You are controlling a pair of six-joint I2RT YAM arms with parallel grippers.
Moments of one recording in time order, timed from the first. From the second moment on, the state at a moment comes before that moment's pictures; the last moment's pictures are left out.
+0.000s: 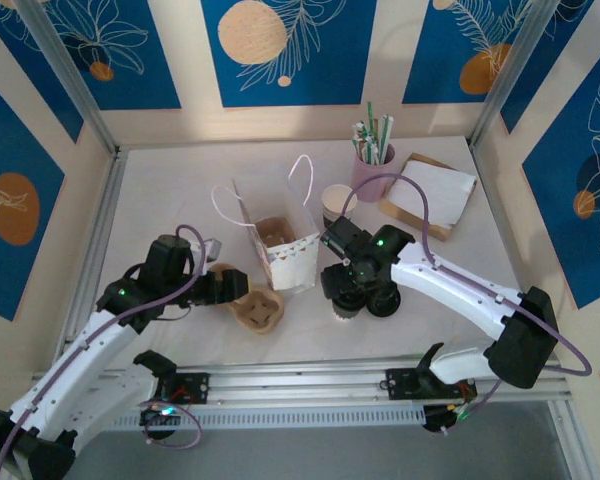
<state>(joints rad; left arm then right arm) -0.50 0.78 0.75 -0.76 0.47 -0.63 0.83 1.34 1.13 -1.13 0.12 0.56</state>
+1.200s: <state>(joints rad) -0.50 0.77 0.75 -0.76 0.47 -0.63 0.83 1.41 1.14 -1.20 0.09 0.59</state>
